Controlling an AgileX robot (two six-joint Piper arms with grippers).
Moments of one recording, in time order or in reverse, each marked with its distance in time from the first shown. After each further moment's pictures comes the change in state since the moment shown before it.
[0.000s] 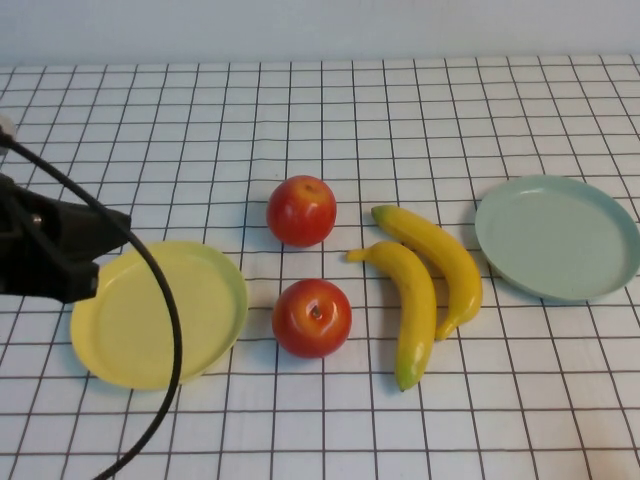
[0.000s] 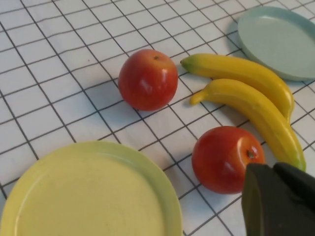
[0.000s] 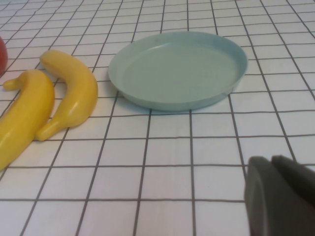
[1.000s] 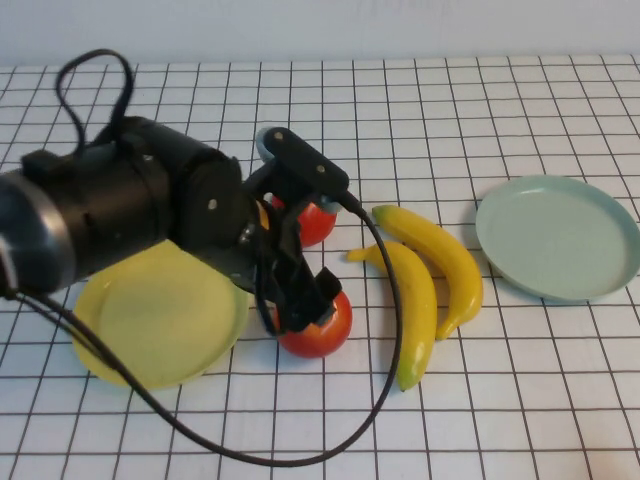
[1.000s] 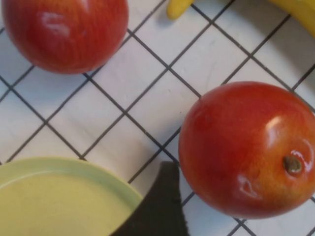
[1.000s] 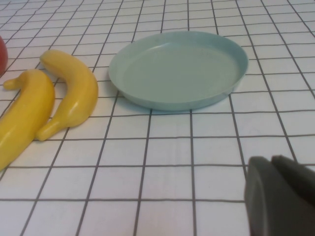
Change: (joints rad) right arm 0.000 0.000 0.000 0.000 0.000 0.000; left arm -0.655 0.605 -0.348 0.884 -0.129 -0.745
